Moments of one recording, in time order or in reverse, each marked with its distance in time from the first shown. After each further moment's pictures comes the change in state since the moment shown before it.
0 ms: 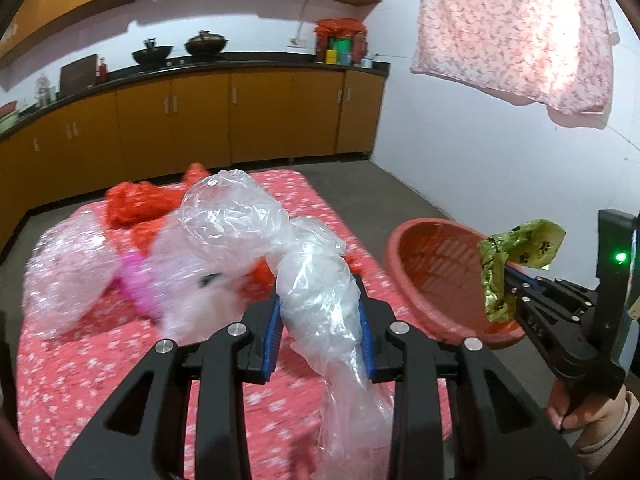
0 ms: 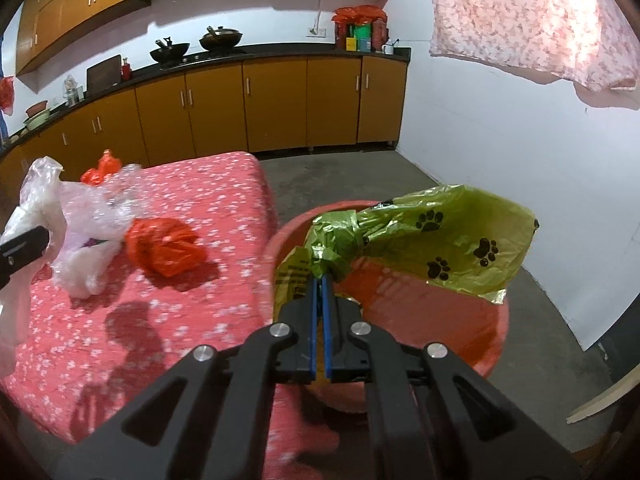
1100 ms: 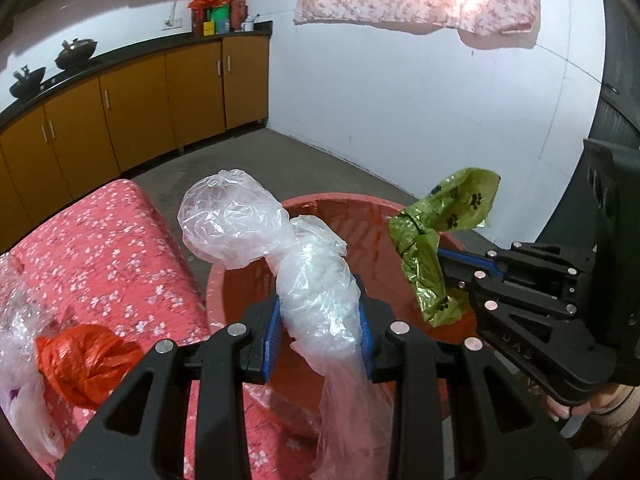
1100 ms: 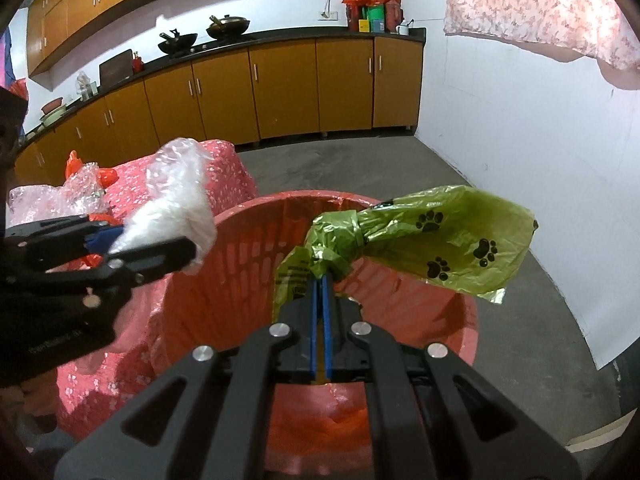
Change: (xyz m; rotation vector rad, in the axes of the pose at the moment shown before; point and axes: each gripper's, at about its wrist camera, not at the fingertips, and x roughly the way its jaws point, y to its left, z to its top) left arm 0.120 -0.127 0.016 0.252 0.137 -0.277; right arm 0.057 -0.091 0.010 -0.015 0.048 0.123
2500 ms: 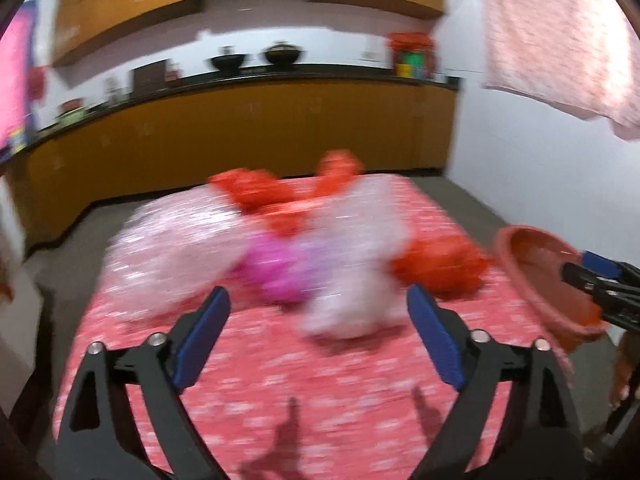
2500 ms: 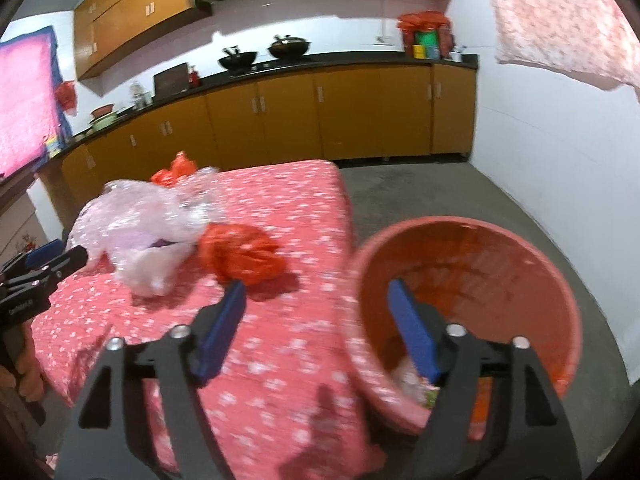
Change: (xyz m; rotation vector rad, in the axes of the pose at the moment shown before) left arm -0.192 0.153 -0.127 -0.347 -0.158 0.601; right arm -0.033 0.148 -0.007 -0.054 -0.090 0.172
